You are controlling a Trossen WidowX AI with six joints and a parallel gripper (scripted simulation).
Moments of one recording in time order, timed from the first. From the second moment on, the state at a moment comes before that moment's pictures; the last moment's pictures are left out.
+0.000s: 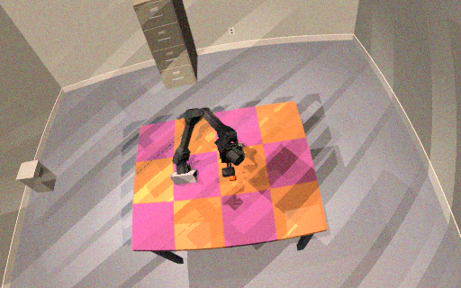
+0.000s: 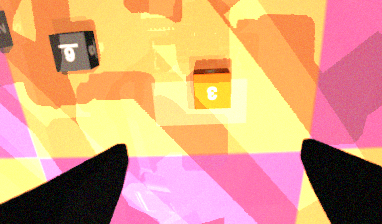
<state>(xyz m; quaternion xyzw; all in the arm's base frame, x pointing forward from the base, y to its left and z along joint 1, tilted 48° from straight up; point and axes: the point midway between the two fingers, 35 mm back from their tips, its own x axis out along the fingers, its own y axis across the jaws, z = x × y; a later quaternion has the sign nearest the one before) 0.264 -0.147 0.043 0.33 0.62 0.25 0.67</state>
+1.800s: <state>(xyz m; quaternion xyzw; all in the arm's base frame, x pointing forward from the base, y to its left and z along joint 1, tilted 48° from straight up) 0.321 -0.047 0.161 0.34 0.62 0.24 0.67</state>
